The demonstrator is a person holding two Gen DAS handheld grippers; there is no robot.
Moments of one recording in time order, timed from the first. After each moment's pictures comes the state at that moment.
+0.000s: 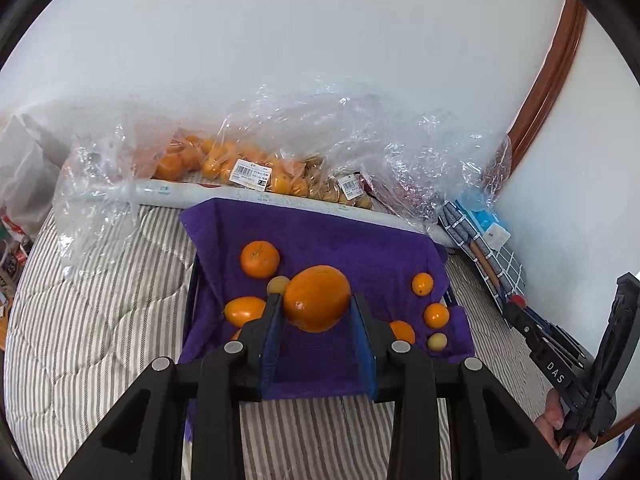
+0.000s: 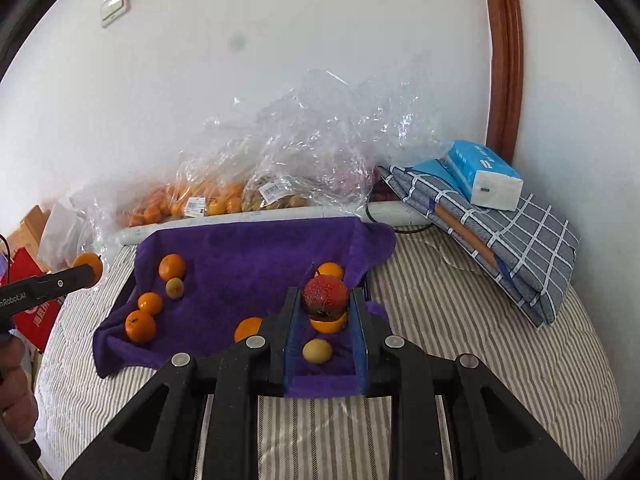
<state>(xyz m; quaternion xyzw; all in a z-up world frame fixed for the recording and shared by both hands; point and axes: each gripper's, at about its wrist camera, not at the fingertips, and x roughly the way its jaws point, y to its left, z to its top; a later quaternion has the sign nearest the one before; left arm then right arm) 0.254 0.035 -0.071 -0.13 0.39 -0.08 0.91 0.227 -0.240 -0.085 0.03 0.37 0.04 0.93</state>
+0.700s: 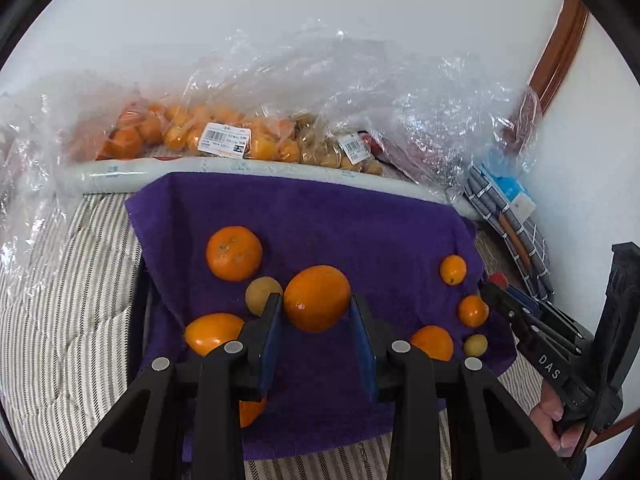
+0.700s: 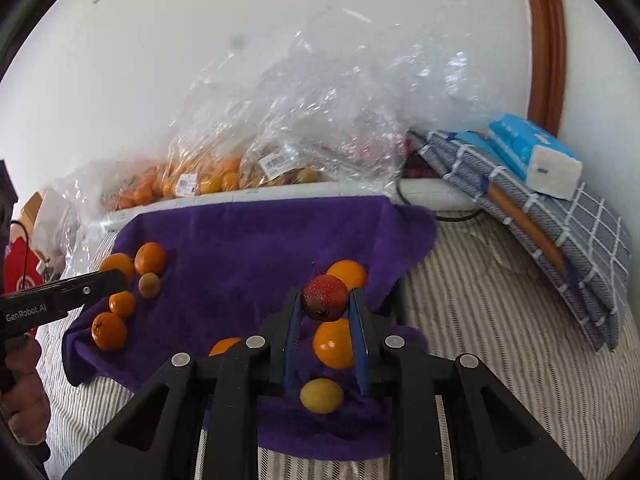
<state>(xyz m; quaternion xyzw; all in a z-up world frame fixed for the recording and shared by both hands) 0.313 0.008 -0.128 -0.10 0.44 -0.10 0.89 0.289 -0.227 -0.147 0.04 0.40 0.08 0.91</state>
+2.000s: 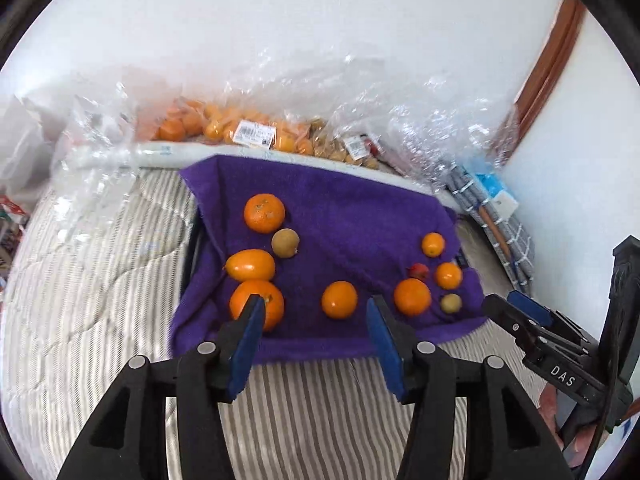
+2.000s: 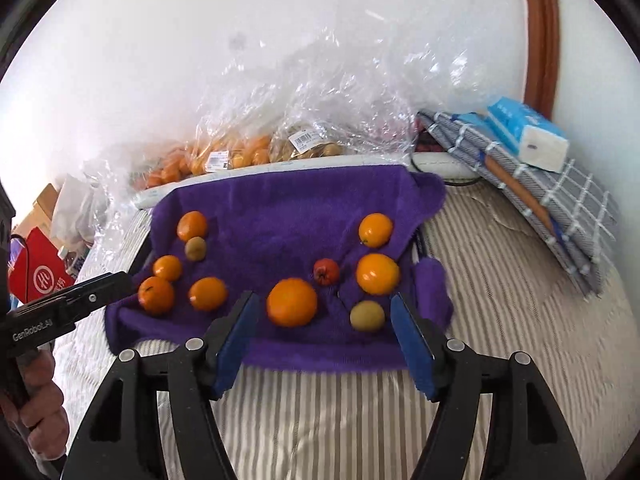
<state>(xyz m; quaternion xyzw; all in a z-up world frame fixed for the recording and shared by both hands) 0.229 0.031 -0.093 -0.12 0.42 -0.09 0.89 0.230 -0.211 -0.109 0.05 0.44 0.07 0.90</state>
